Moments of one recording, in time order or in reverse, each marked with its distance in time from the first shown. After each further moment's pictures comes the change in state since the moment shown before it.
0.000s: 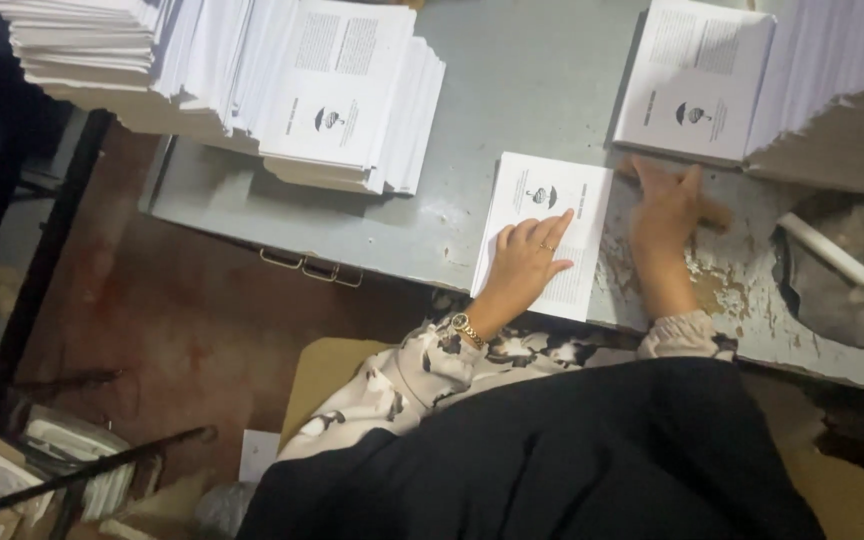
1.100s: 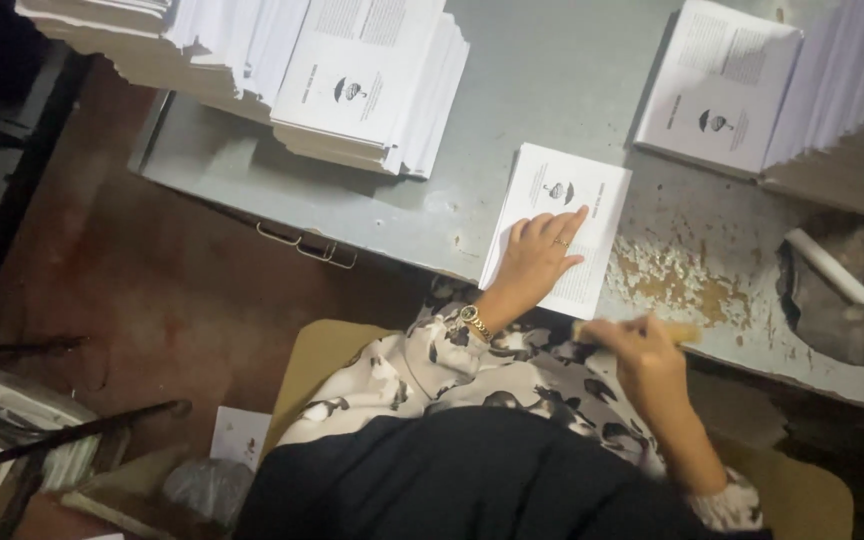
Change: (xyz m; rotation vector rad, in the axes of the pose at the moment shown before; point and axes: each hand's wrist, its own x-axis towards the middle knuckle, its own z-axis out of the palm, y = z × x) left_hand 0.000 -0.003 0.003 -0.023 0.055 -0.023; right_hand -0.135 -0.025 -0.101 0.236 -0.152 -0.240
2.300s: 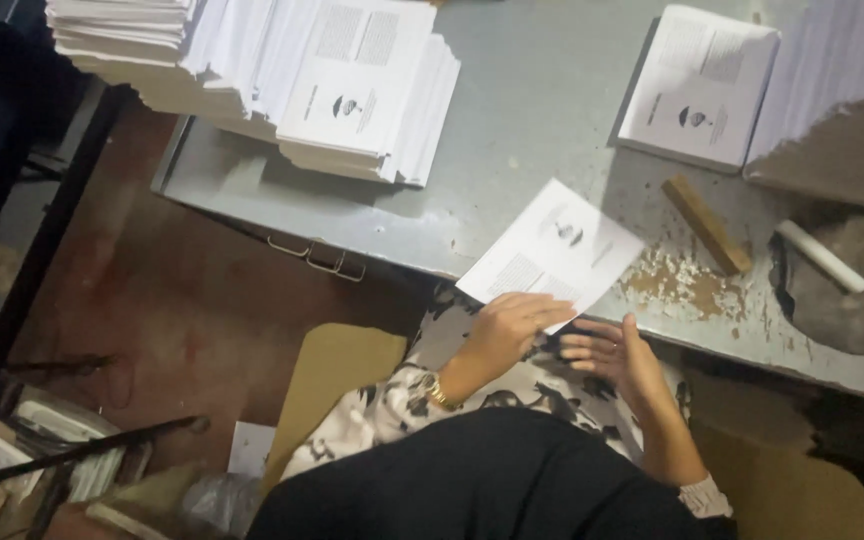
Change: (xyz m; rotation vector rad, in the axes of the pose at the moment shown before) left_hand -0.081 0.051 -0.094 -0.287 0.039 0.118; right_hand -0.002 -0.023 -0.014 1.564 -0.465 1.244
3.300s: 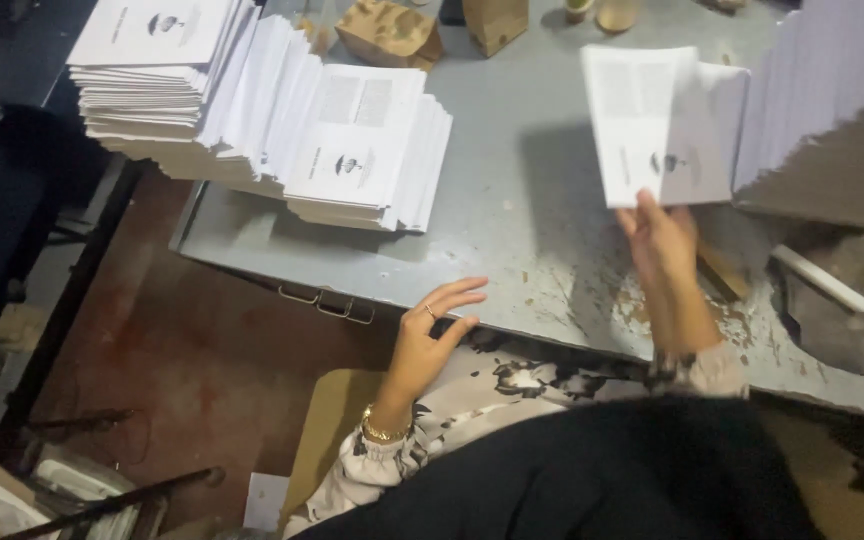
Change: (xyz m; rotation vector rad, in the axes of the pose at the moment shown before) left_hand 0.033 0.000 -0.141 -0.516 0.186 -0.303; right_hand 0.158 -0.148 0.005 0.445 0.203 -0.637
